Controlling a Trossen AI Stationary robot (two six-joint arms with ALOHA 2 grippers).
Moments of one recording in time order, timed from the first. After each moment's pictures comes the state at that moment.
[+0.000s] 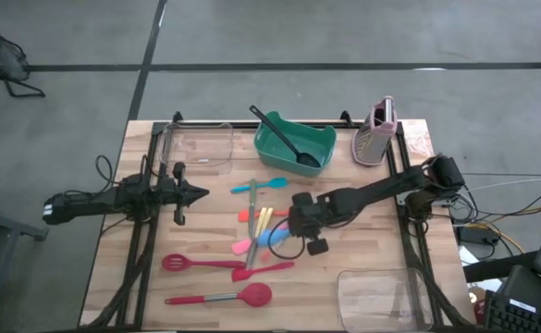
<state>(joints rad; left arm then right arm) 0.08 0.06 0.01 0.01 0.00 0.01 0.19 1.73 1.17 -0.57 0.05 -0.08</state>
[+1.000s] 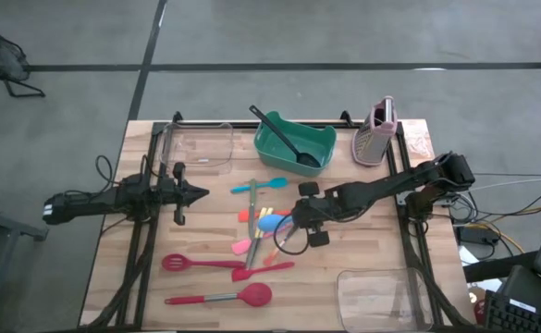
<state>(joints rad) 0.08 0.06 0.01 0.01 0.00 0.01 0.18 1.65 1.17 -0.63 0.19 -0.05</state>
